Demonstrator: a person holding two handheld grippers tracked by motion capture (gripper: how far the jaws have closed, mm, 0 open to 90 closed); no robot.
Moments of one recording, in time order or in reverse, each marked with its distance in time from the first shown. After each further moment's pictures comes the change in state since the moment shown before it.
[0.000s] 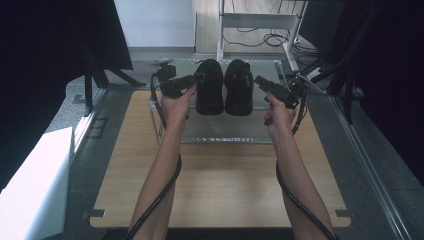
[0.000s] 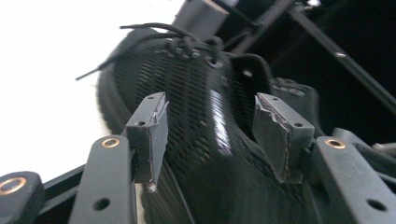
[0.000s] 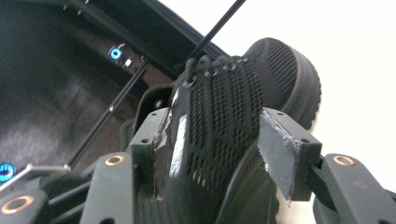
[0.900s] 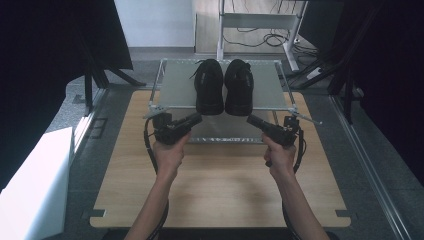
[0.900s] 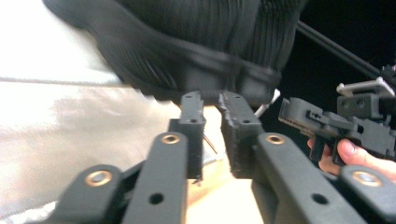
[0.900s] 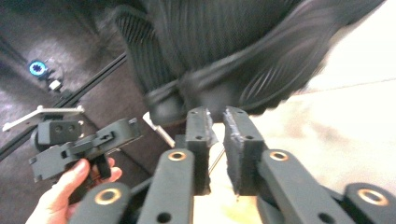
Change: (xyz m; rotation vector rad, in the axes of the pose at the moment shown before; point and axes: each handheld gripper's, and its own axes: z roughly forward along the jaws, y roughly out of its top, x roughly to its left) left arm 0.002 -0.109 -0.056 0.011 -0.166 0.171; right arm 0.001 -0.086 -0.055 0.136 0.160 -0.239
